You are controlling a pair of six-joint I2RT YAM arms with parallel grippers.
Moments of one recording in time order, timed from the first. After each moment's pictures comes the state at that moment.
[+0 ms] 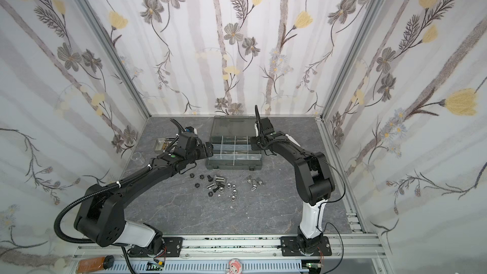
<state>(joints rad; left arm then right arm) -0.47 1.48 0.98 -0.23 -0.12 -0.55 0.41 1.90 1.41 -0.44 -0.06 0.26</state>
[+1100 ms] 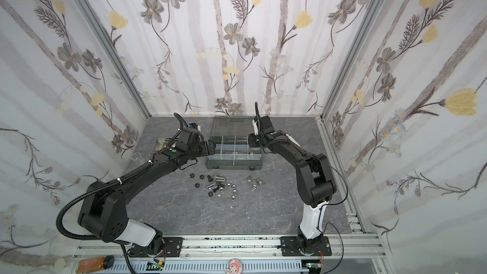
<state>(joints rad) -0.47 1.49 1.08 -0.32 -0.08 -0.50 0.42 1.83 1.40 -0.40 -0.10 0.27</state>
